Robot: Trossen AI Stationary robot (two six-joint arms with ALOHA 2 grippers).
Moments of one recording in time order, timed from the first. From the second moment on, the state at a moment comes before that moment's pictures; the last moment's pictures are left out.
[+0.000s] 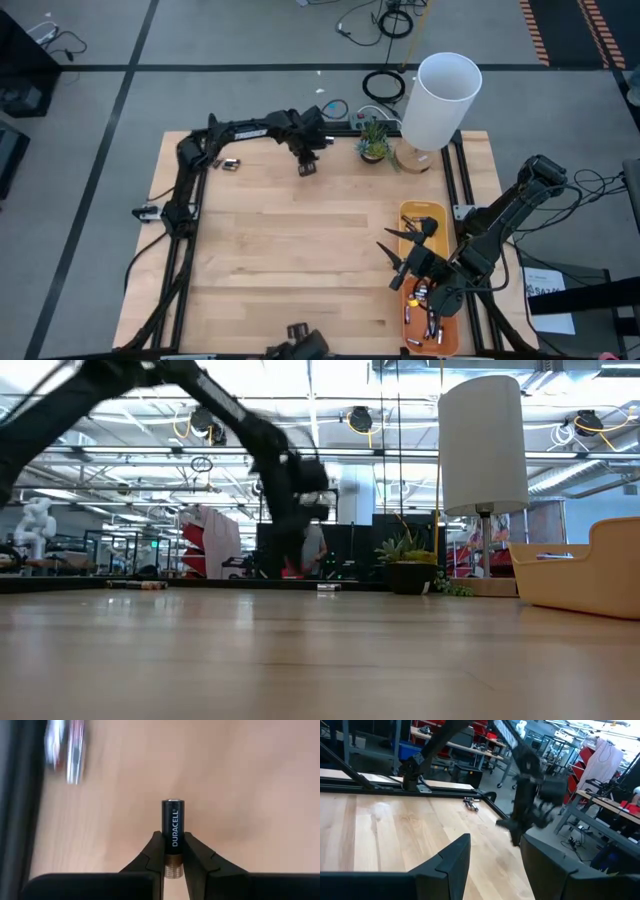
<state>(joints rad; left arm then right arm) 0.59 2.11 1.64 -0.77 0.13 0.40 0.81 1.33 0.93 -0.30 1.36 0.43</state>
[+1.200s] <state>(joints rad) 0.04 2.63 2.16 0.16 0.37 -0.15 0.86 1.28 0.93 0.02 1.36 0.11</state>
